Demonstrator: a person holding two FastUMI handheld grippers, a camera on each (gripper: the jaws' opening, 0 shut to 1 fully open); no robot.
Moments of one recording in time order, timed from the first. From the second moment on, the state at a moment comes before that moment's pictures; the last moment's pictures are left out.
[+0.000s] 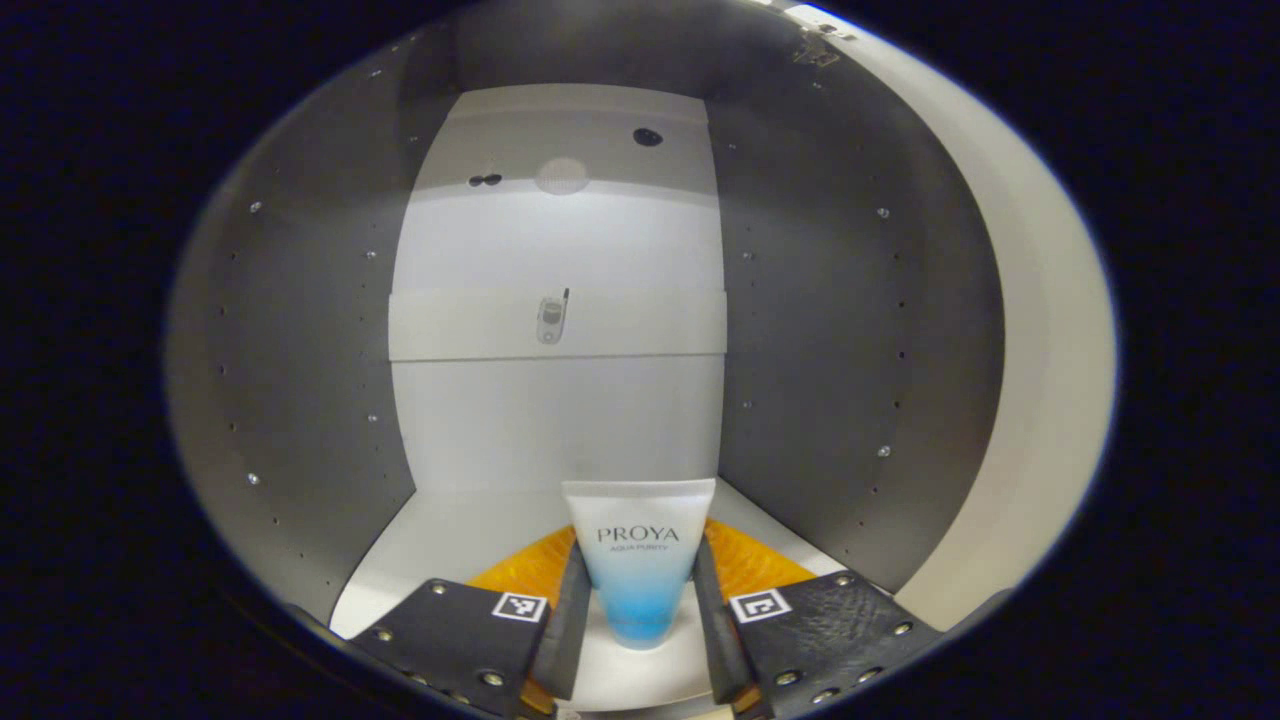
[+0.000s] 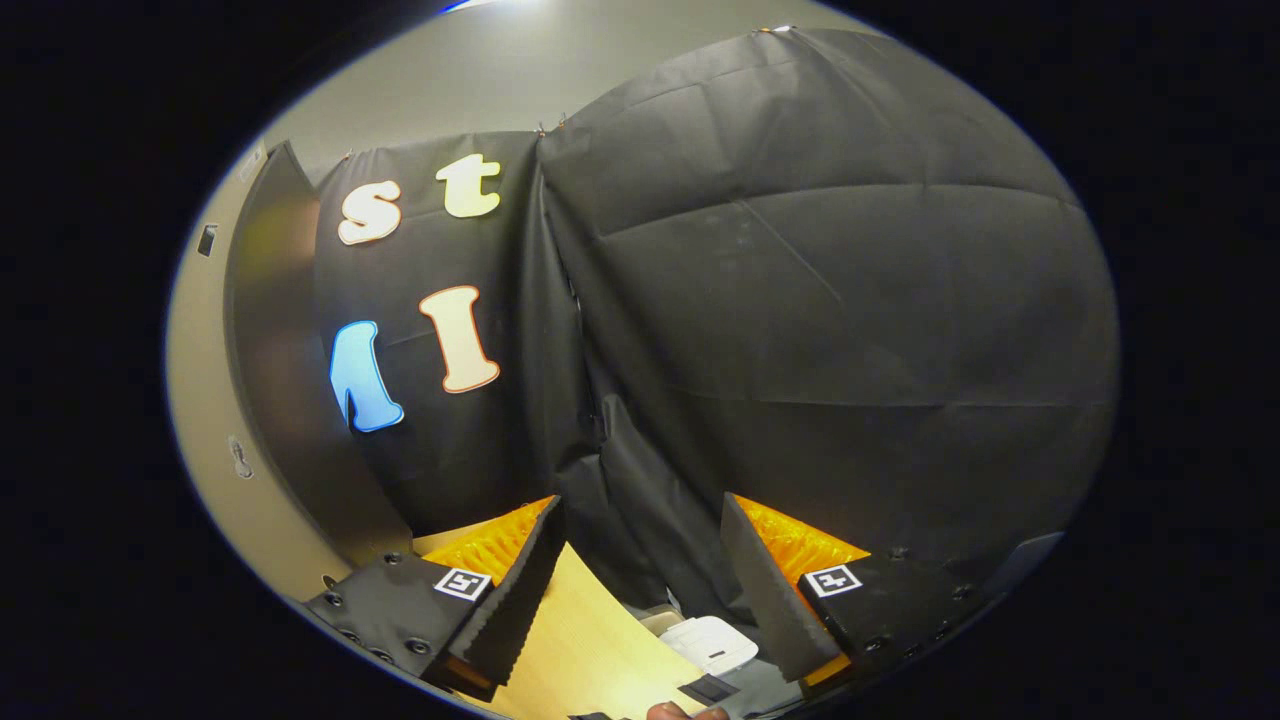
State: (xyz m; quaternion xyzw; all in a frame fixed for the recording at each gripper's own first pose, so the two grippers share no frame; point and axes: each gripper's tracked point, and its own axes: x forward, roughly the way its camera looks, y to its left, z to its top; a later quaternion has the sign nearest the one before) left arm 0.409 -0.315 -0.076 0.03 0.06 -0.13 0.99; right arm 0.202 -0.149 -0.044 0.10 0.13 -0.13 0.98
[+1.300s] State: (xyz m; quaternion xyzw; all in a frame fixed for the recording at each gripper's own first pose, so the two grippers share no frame) left arm 0.245 -0.196 -0.064 0.06 0.02 -0.17 0.98; right arm 0.107 -0.102 -0.030 0.11 0.12 -0.13 0.98
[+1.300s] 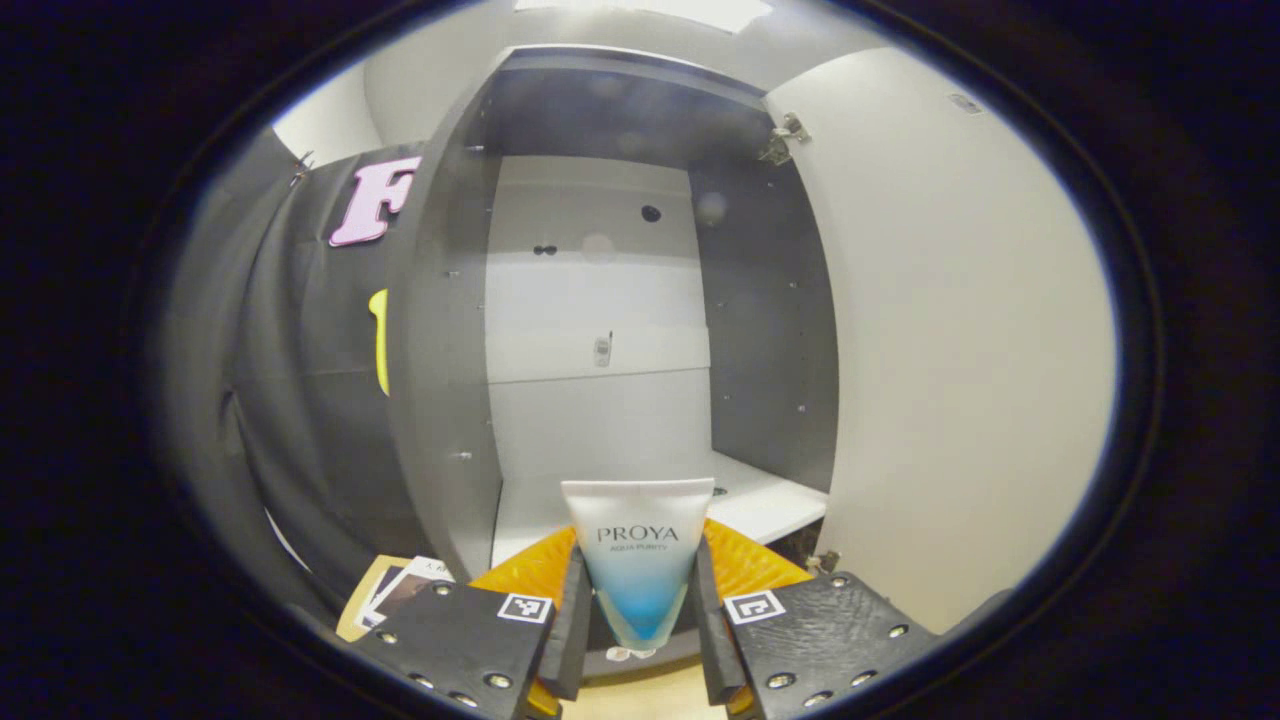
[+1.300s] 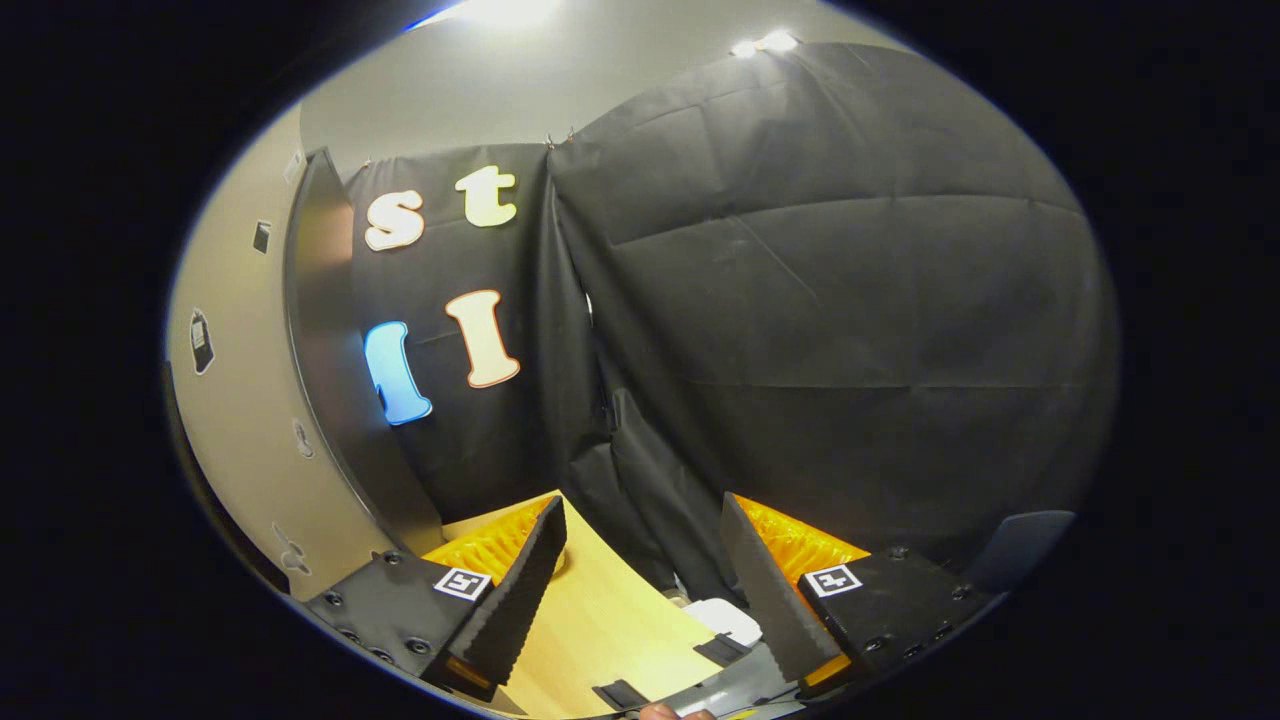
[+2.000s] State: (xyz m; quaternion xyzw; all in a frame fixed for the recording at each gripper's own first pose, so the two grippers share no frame) left arm 0.142 -0.079 -0.182 0.02 0.04 -0.12 0.99; right arm 0.082 -0.069 -0.005 0.10 0.10 -0.11 0.98
